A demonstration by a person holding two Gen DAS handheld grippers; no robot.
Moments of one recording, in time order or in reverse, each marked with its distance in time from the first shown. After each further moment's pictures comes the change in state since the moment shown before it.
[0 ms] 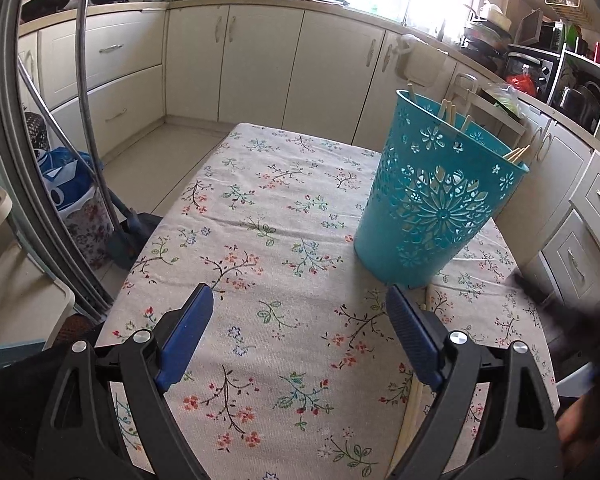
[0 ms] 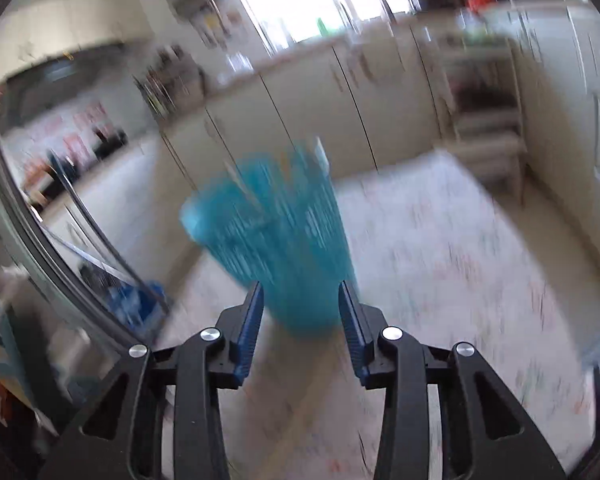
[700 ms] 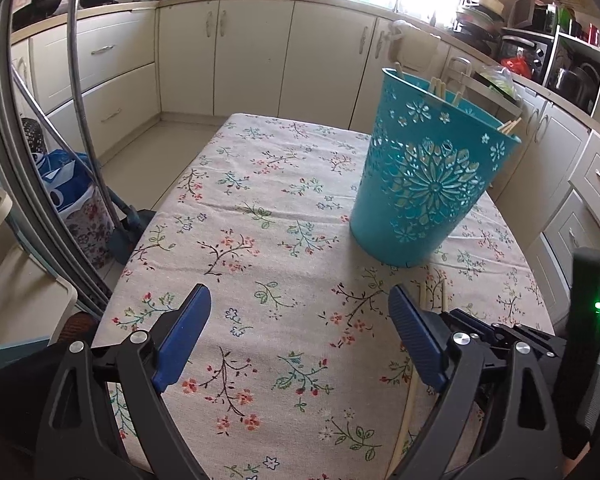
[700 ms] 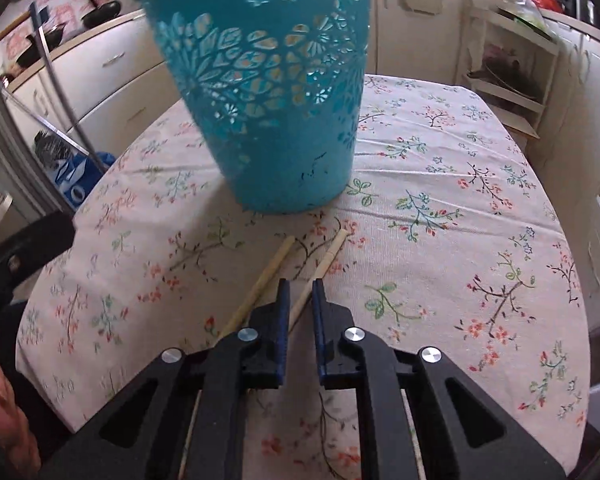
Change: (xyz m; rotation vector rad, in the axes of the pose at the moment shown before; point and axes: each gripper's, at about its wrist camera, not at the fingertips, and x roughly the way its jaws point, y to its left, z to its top) left arm 0.001 -0.007 -0.010 0.051 0.035 0.007; right arm 0.048 0.009 -0.024 -0.308 0.186 -0.133
